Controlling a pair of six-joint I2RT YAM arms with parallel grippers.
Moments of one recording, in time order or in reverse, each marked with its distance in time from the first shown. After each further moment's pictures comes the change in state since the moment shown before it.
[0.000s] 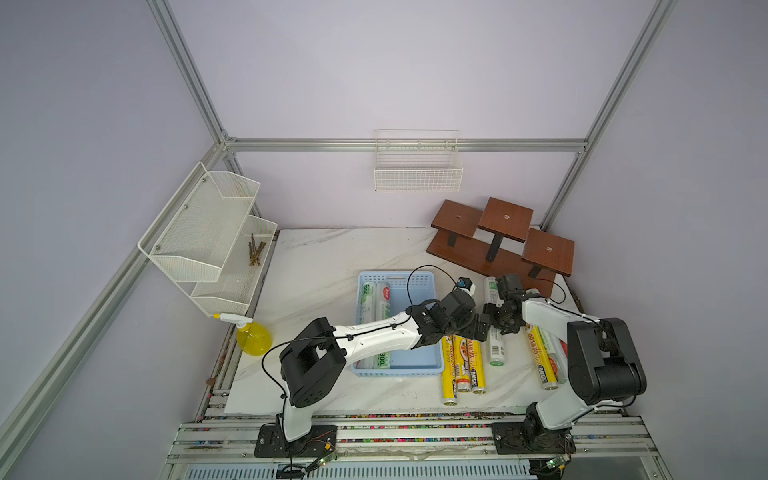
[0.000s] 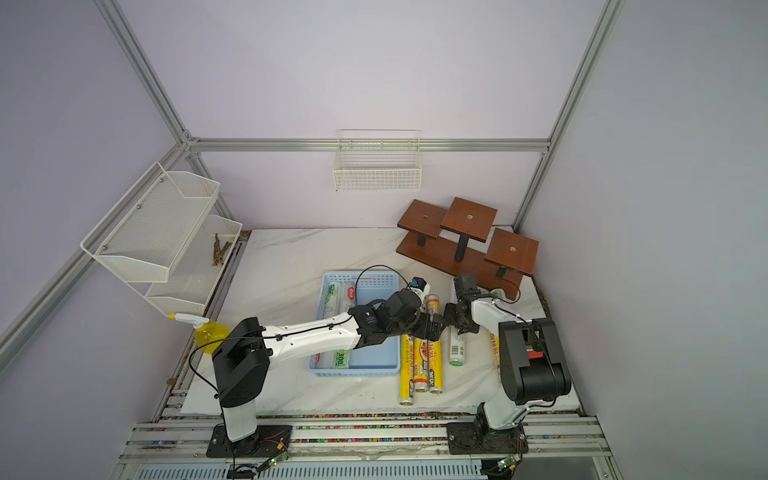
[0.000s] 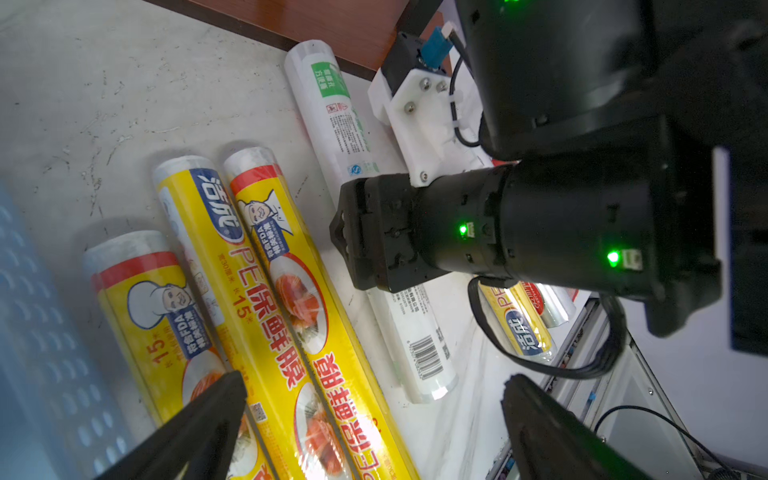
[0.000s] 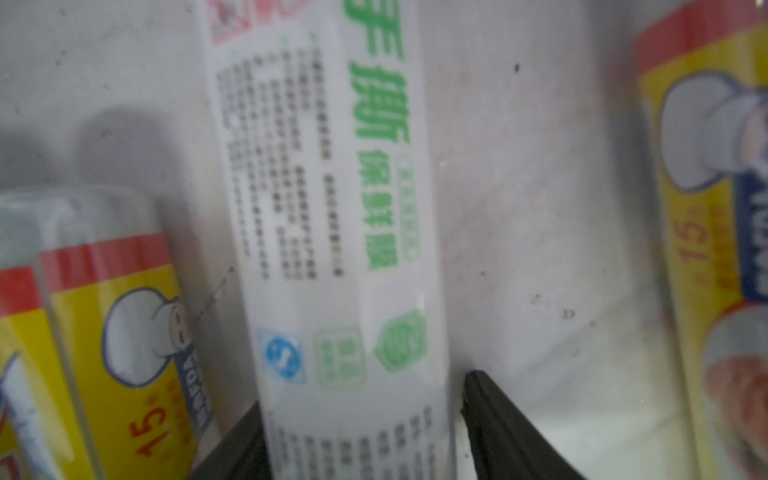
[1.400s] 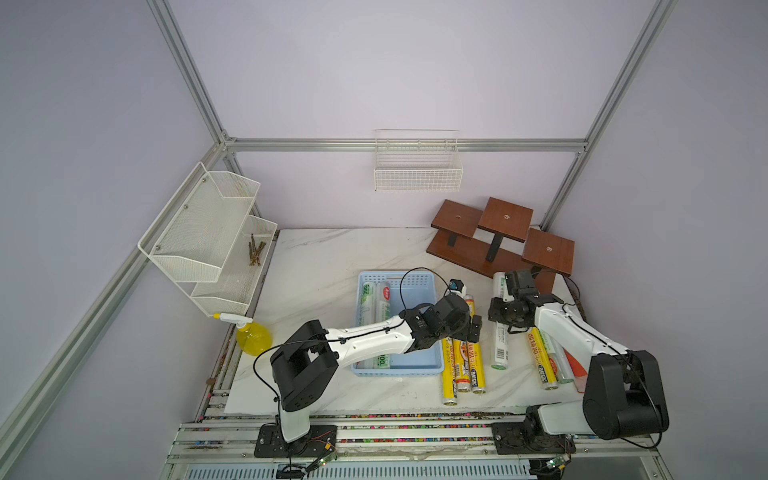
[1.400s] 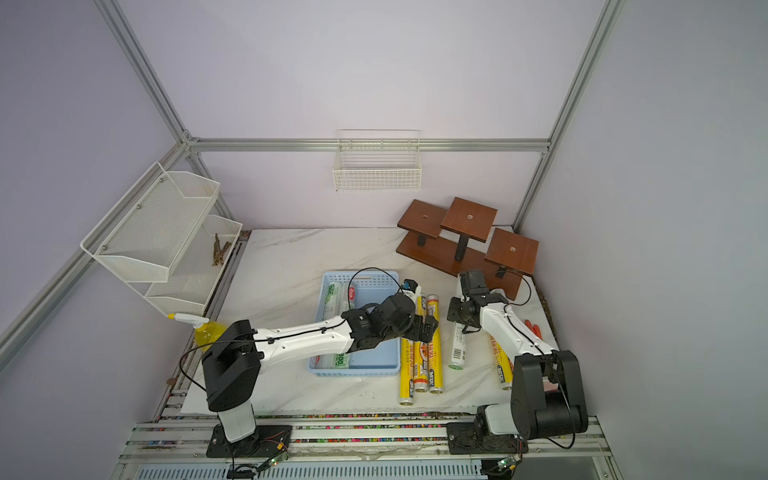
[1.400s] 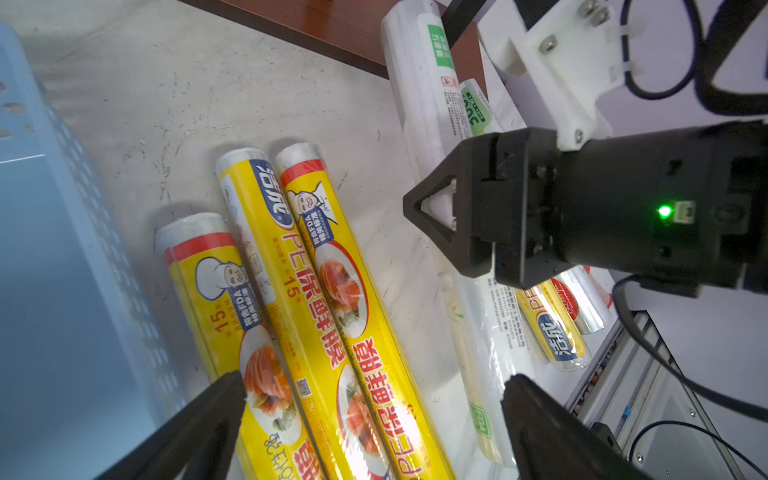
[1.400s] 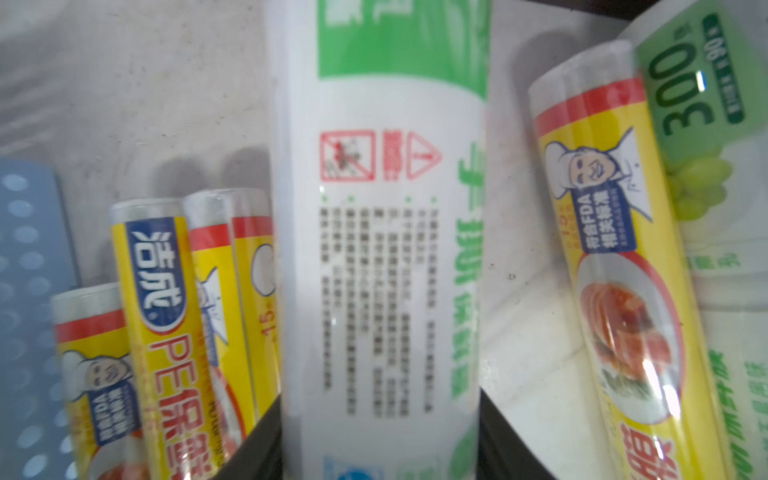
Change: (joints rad) left arm 0.002 -0.076 -0.095 0.016 -0.082 -0.003; right arm 0.011 -0.245 0.004 -0.107 -0.034 -0.005
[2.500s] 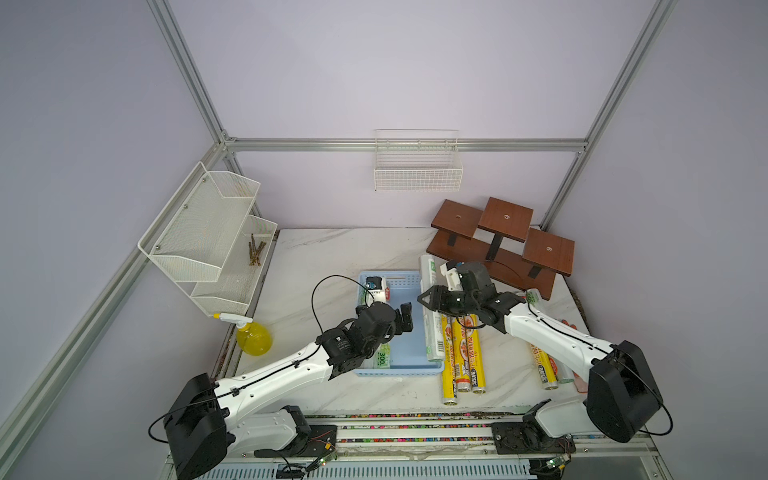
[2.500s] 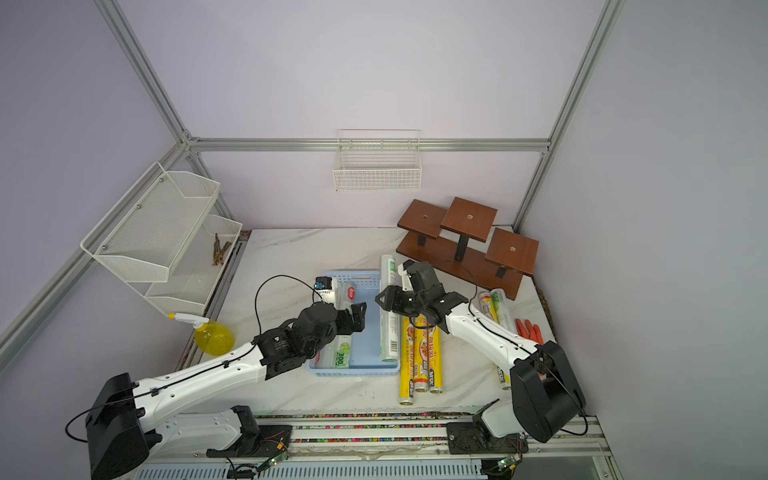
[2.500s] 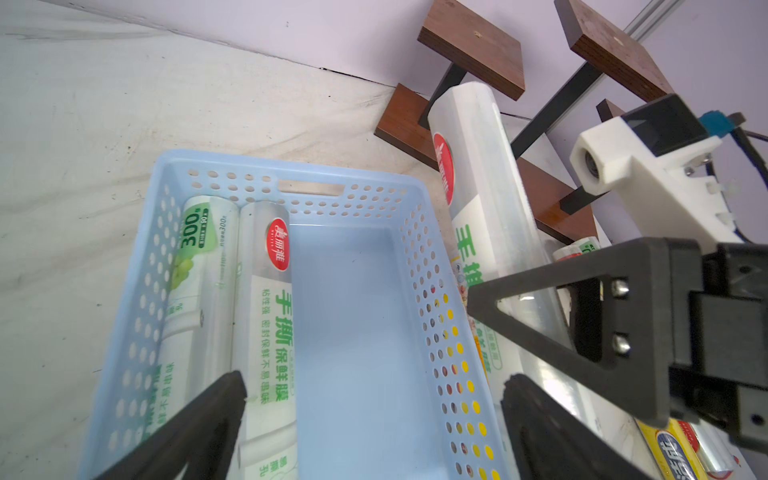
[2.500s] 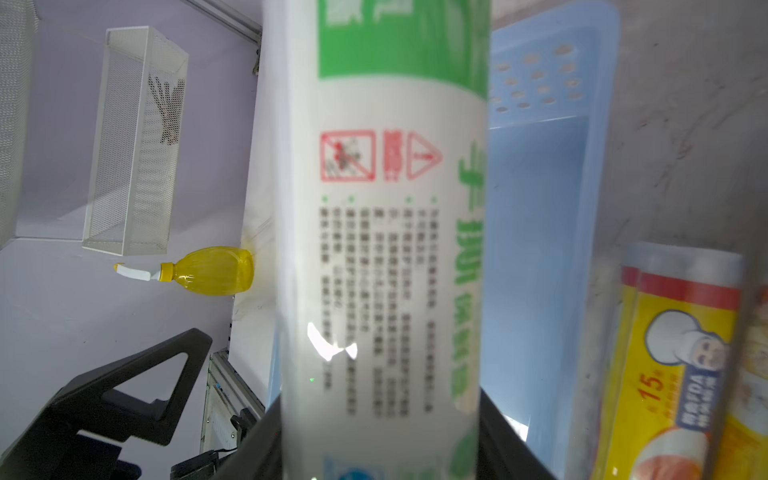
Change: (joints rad) left arm 0.157 -0.633 -0.530 0.024 -0.323 -0.023; right arm 0.449 0.069 0.116 0.349 -0.362 0.396
